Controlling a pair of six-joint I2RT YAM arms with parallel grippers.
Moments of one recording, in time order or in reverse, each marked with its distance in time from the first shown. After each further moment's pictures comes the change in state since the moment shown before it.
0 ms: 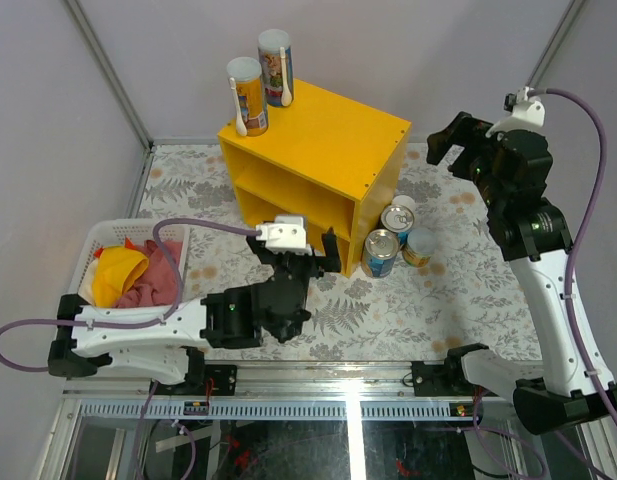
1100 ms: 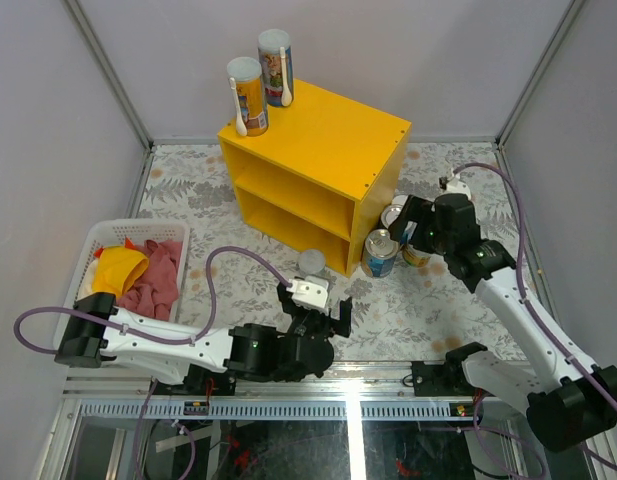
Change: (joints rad) left arm -0.196 0.038 -0.318 -0.165 0.115 -0.486; right arm 0.128 -0.120 -0.571 -0.024 -0.045 0.167
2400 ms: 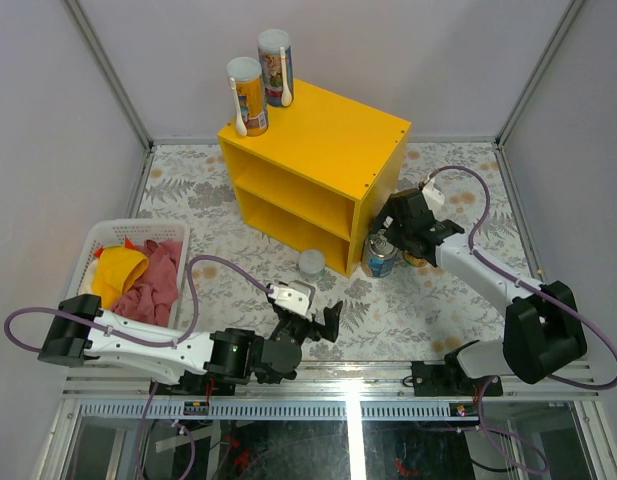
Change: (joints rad) left arm -0.029 -0.144 -0.200 0.281 0.035 0.198; right arm 0.103 0.375 0.014 0.131 0.195 0.314
